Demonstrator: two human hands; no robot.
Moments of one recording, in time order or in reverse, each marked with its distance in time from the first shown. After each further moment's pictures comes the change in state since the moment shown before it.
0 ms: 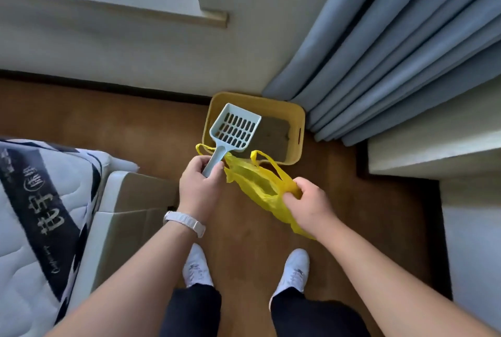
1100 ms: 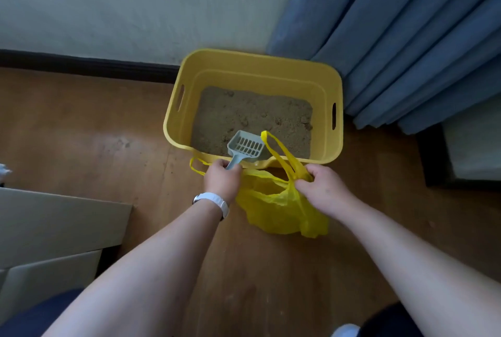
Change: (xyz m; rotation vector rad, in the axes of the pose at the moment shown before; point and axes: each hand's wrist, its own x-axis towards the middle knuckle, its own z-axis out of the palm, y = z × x) left_hand 0.202 -0.286 0.264 0.090 -0.092 -0.223; right_hand 0.267 0.213 0.147 -0.079 -0.046 -0.053
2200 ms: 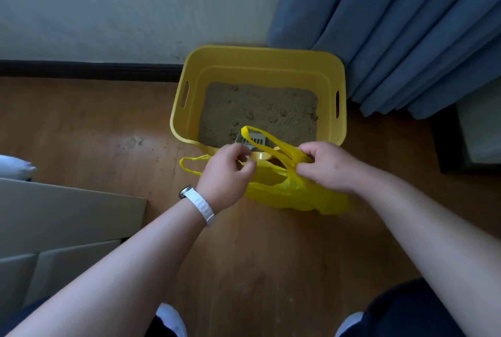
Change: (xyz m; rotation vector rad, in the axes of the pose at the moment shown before) left_hand -0.054 0.025 -0.043 0.378 -0.111 0.582; right_hand -0.002 -0.019 -0.031 -0.044 -0.209 -0.193
